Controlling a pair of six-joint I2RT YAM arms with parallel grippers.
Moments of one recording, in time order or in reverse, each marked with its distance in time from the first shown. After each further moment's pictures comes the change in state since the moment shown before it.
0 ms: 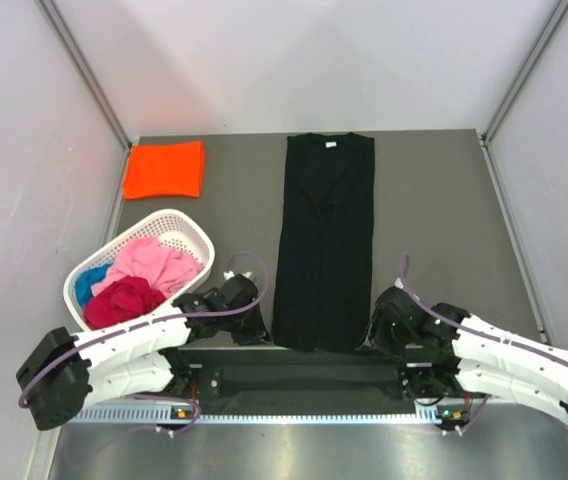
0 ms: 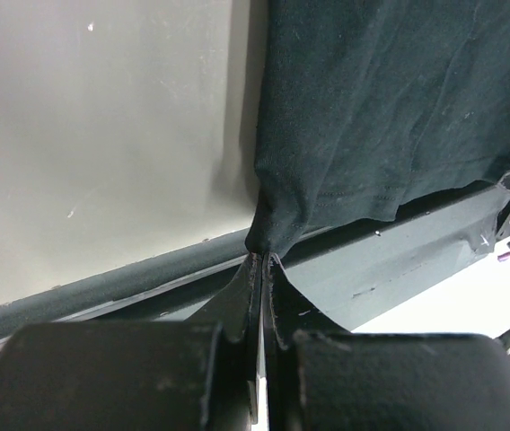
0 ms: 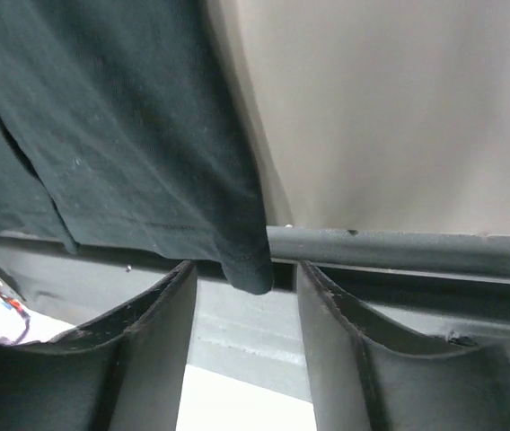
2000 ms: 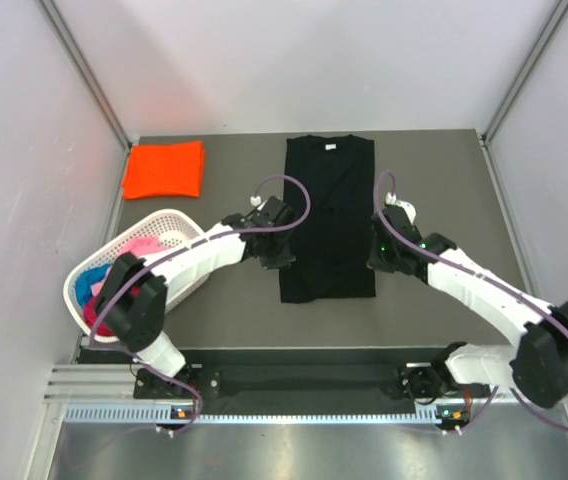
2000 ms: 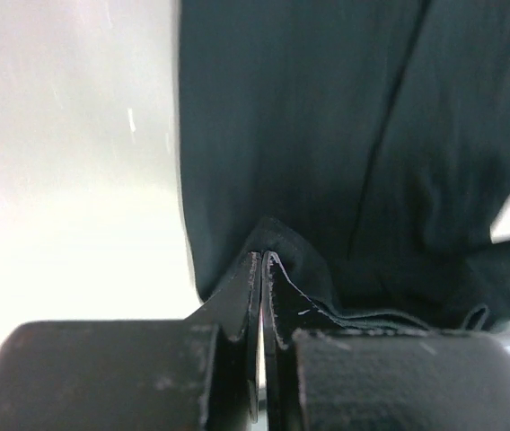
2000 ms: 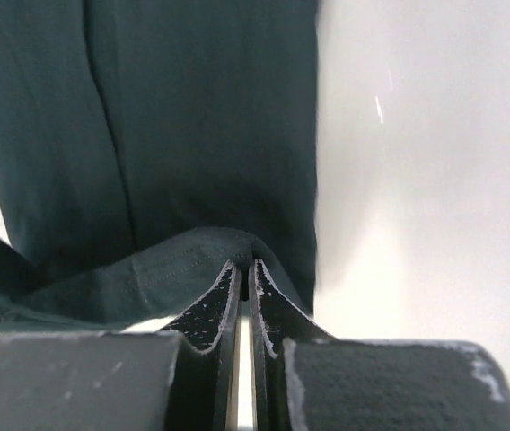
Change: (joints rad) left arm 0.170 0.580 0.688 -0.158 -0.216 0.232; right arm -0.323 0.409 0.499 0.077 0.269 -0.600
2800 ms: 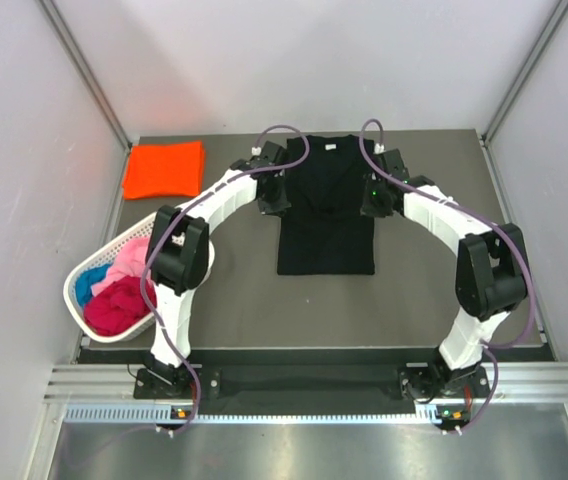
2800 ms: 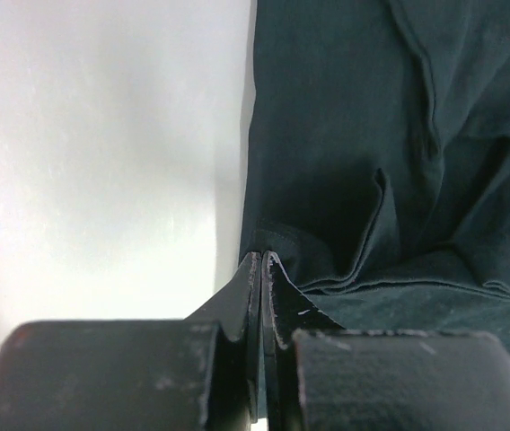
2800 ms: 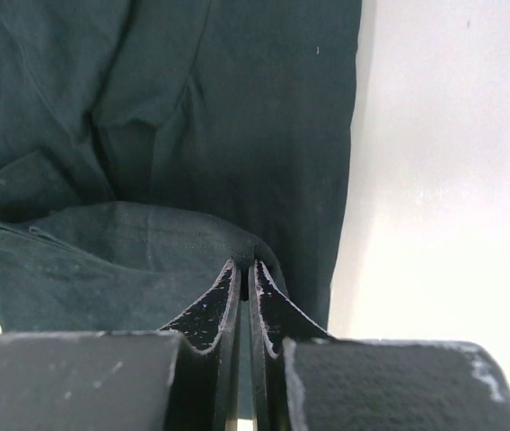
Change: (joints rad) left arm 0.246 0.499 0.603 -0.101 0.005 0.256; right arm -0.224 0.537 0.455 0.118 -0.157 -0.245
